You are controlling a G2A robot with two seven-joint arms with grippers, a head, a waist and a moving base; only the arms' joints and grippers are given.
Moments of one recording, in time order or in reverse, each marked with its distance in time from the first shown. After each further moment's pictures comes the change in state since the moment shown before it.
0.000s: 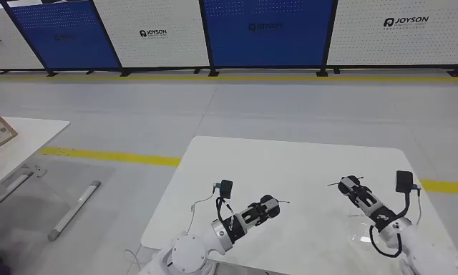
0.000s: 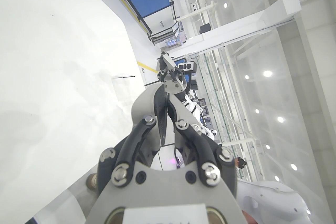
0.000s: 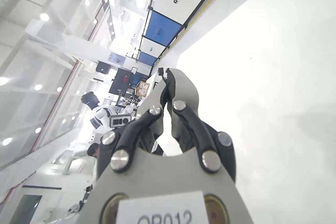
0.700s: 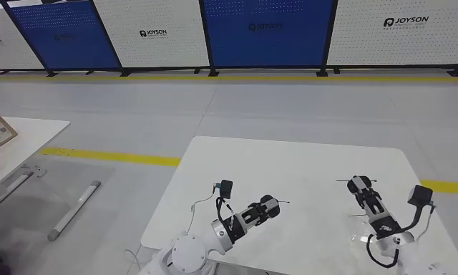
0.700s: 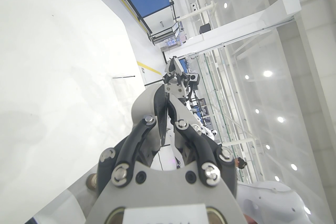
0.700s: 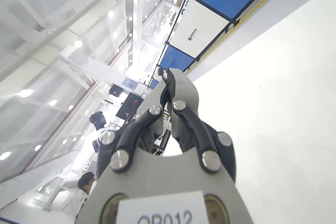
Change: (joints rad) left arm 0.000 0.000 0.000 0.000 0.000 0.000 0.000; right arm -0.110 -0.029 -0.006 -0.034 -0.074 -0.178 -0.299
